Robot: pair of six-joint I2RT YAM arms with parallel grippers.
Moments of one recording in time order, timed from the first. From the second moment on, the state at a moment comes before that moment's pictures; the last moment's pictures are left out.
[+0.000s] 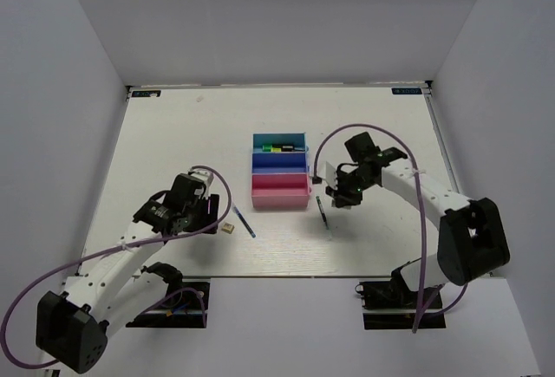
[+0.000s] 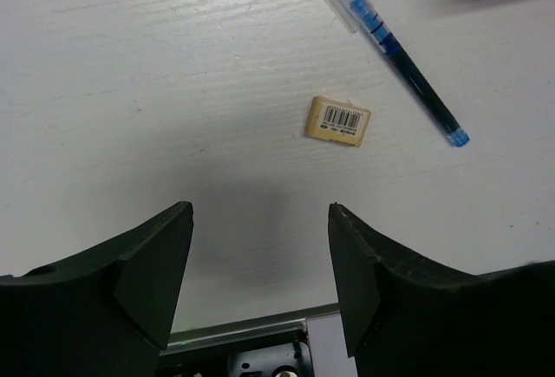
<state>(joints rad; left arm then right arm) -0.45 0.85 0.61 -0.76 -0.08 -0.27 0.46 1.46 0.90 -0.72 -0.43 -1.00</state>
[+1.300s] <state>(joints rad) -0.45 1.10 0.60 -0.70 0.02 -0.66 0.66 1.89 1.53 -0.55 -0.34 -0.81</state>
